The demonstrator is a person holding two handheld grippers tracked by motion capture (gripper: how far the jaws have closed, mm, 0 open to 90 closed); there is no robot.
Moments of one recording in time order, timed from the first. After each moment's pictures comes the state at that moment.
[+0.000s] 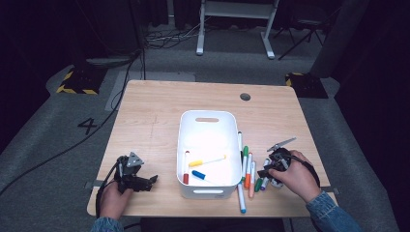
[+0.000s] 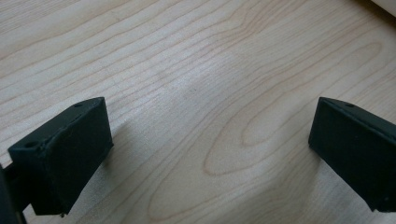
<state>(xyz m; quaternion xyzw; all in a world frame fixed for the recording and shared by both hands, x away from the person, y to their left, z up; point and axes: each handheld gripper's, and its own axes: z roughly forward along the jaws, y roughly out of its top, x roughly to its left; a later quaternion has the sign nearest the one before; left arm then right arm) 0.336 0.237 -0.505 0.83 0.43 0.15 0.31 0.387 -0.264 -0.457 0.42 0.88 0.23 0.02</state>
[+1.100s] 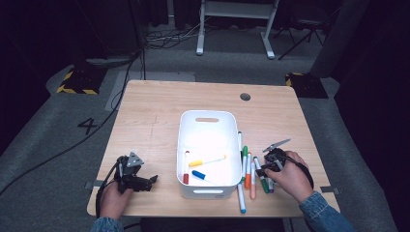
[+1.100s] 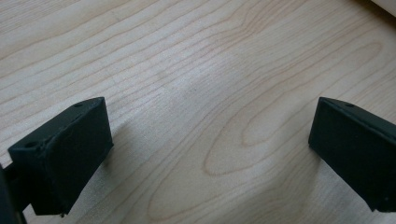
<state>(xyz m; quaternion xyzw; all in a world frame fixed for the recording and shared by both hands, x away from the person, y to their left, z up) 0.337 0.237 -0.505 0.83 0.43 0.15 0.31 0.389 -0.253 -0.466 0.43 0.88 0.21 0.05</state>
